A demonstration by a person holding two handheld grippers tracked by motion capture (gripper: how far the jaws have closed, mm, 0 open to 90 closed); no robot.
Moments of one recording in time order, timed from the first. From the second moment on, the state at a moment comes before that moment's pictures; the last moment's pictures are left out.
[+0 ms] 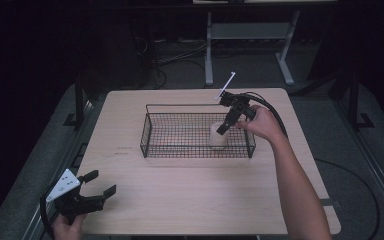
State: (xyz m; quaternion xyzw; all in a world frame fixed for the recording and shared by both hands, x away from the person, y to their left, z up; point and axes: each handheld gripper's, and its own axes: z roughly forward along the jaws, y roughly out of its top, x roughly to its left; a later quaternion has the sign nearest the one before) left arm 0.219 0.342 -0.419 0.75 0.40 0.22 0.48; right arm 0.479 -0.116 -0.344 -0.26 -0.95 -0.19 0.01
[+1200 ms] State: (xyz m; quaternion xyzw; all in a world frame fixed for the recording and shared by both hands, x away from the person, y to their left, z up) left arm 0.219 0.340 -0.420 0.75 0.40 0.22 0.48; right arm 0.430 -0.149 -0.329 -0.25 -0.95 -0.20 0.00
